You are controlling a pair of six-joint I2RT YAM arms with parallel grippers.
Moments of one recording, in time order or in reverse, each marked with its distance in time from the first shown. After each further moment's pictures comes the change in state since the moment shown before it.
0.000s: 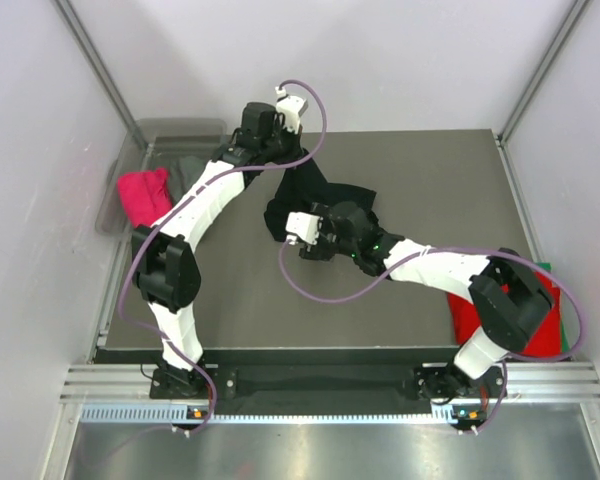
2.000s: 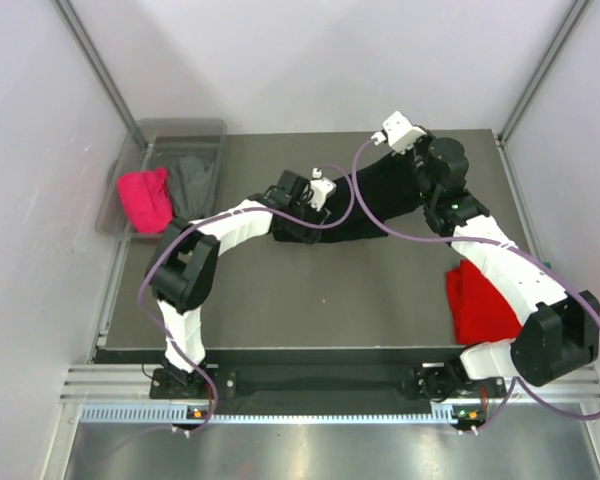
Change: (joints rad) left arm -0.137 -0.003 -0.446 0.070 -0.010 0.114; right arm -0.434 -0.251 0.162 0.074 0.352 -0.139
